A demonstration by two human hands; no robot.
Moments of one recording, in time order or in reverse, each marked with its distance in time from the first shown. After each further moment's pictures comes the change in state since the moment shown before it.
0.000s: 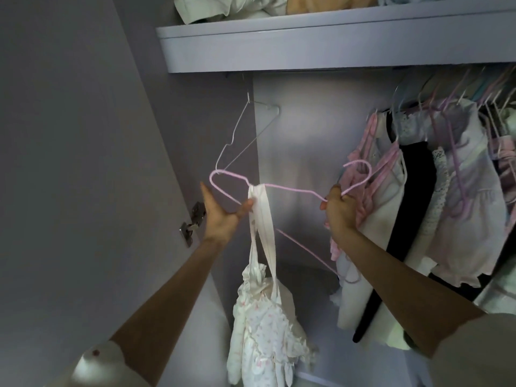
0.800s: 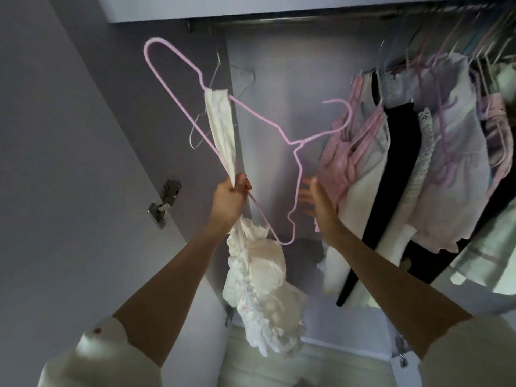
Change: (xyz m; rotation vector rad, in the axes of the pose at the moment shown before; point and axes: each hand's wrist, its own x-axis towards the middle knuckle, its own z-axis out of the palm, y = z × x) left_hand 0.004 -0.019 0.058 0.165 -0.071 0.025; right_hand -0.011 0.058 -0.023 0.108 -0.430 0.036
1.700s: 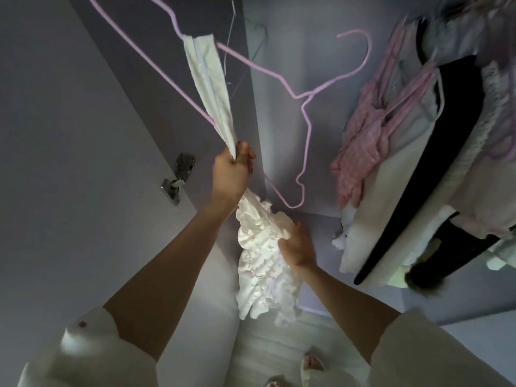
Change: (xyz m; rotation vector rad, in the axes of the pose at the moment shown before) left_hand 0.004 0.001 -0.020 -0.071 0.097 0.057; right_hand -0.031 0.117 0.077 -0.688 -0.109 0.162
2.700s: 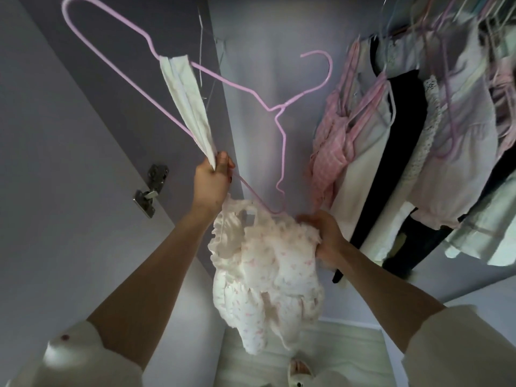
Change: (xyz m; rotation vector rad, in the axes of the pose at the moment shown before) left_hand -0.001 -0.006 0.009 -0.070 -0.032 -0.012; right_hand 0.011 0.032 -0.092 1.114 -0.118 0.383
